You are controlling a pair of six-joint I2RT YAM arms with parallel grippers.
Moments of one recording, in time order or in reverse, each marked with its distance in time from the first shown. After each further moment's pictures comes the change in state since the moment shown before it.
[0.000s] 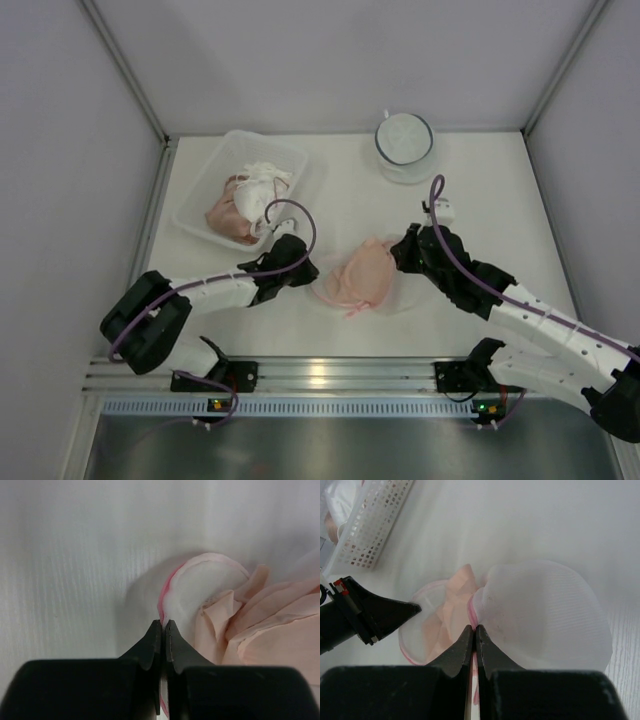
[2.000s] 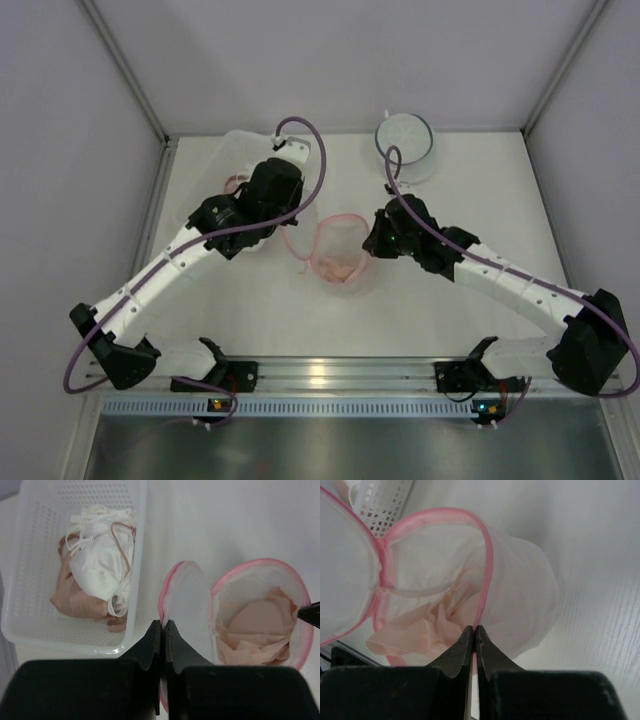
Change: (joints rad) left arm -0.051 -0.123 0.892 -0.925 -0.288 0.642; right arm -0.040 0.339 0.254 -0.081 -0.247 0.003
